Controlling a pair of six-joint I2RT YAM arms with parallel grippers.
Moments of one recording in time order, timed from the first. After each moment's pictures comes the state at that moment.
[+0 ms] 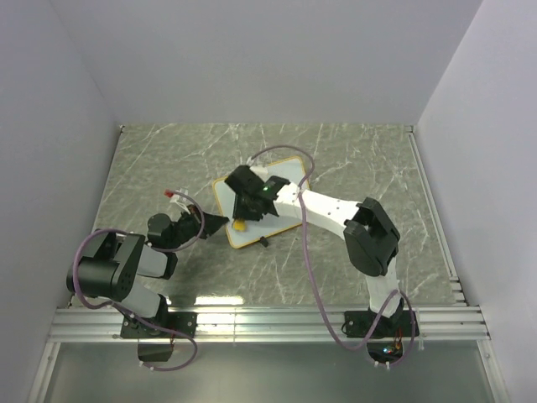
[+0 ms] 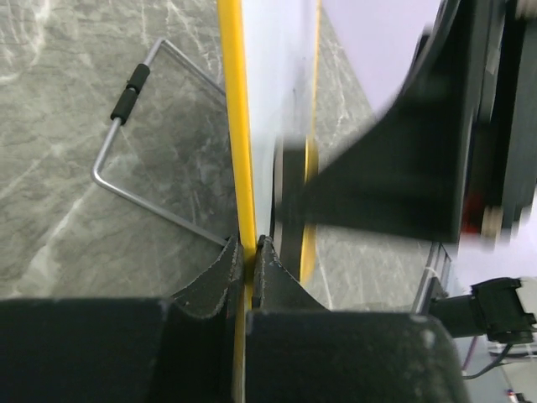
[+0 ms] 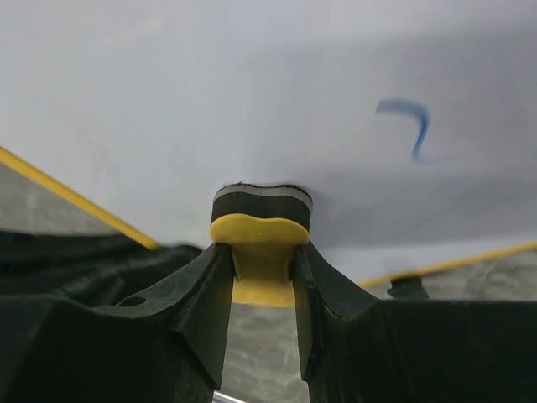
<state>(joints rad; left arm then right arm) -0.15 1.51 0.16 1.26 0.66 -0.76 0.91 1.98 1.64 -0.63 0.19 0.93</state>
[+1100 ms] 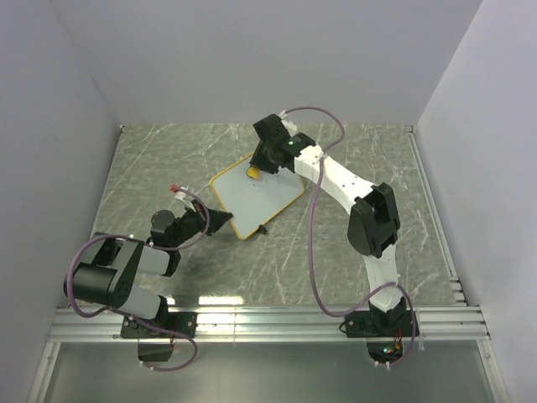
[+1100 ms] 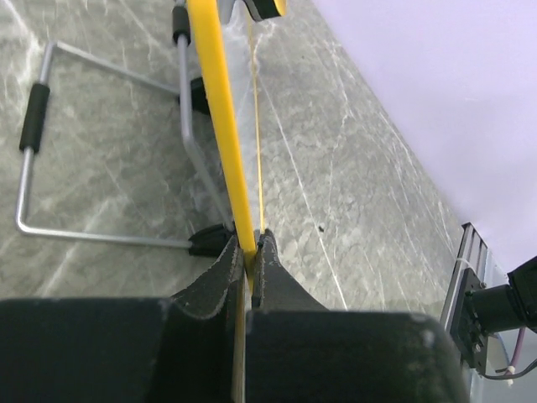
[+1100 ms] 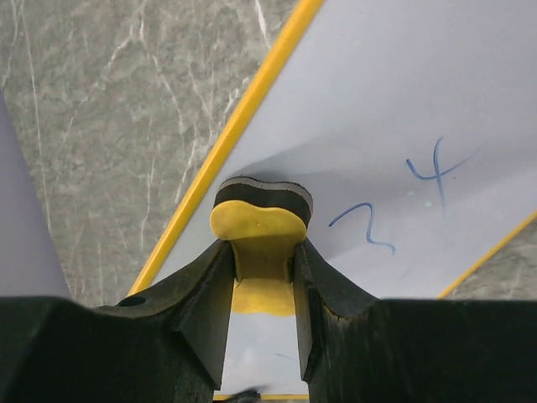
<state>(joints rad) -0.21 1.46 0.21 1.21 0.63 -0.63 0.67 2.07 1.94 -0.69 0.19 0.95</state>
